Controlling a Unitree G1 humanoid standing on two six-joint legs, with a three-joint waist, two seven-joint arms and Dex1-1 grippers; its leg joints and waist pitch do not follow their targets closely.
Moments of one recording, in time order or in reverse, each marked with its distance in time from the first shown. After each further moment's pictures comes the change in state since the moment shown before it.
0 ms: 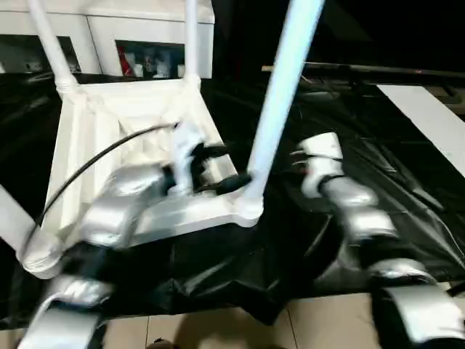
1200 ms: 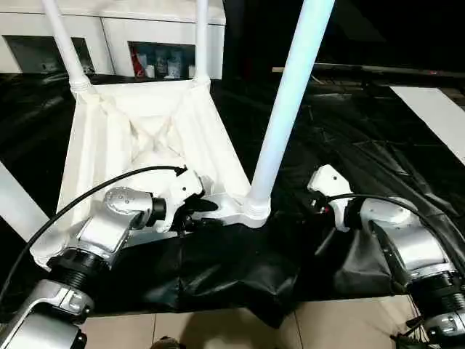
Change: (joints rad) left arm -0.031 0.045 -0.112 0.186 0.213 -0.032 -0.030; right arm 0.251 -0.206 0.207 -0.576 0.002 0.238 0.439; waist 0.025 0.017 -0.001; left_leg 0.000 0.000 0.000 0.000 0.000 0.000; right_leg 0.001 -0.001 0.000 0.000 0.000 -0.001
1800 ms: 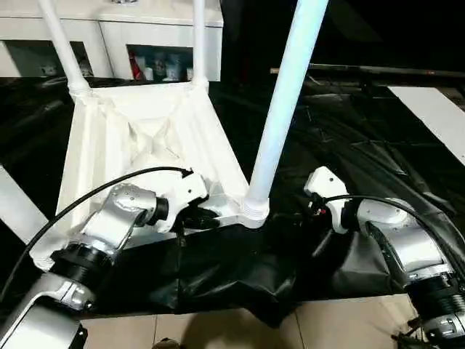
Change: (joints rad) left arm -0.046 0.010 -0.055 0.020 0.066 0.034 -0.052; right arm 0.000 0.003 0.009 -0.006 0.000 0.025 -0.006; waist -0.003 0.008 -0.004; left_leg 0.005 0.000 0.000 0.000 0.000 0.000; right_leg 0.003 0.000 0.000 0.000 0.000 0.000
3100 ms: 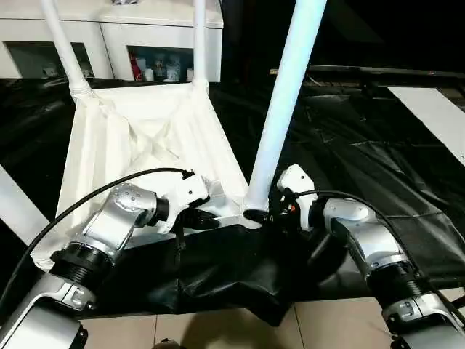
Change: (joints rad) left arm 0.016 0.003 0.010 -0.022 0.003 0.013 -0.011; right arm -0.093 0.180 0.019 0.212 0.044 -0.085 0.000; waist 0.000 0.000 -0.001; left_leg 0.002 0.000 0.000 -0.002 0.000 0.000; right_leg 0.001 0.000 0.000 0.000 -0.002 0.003
